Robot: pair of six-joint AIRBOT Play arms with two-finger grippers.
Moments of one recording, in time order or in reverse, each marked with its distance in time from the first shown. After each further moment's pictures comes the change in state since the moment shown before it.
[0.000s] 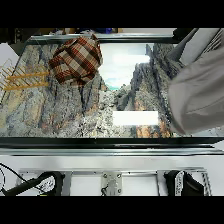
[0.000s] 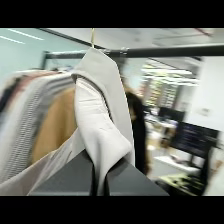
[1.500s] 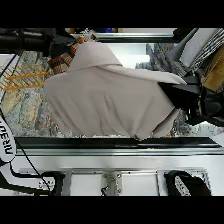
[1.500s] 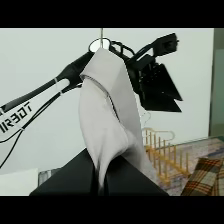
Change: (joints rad) left arm -0.080 -0.275 0.119 -0.007 -0.135 -0.133; right arm 0.563 -0.394 -0.001 0.241 1.344 0.318
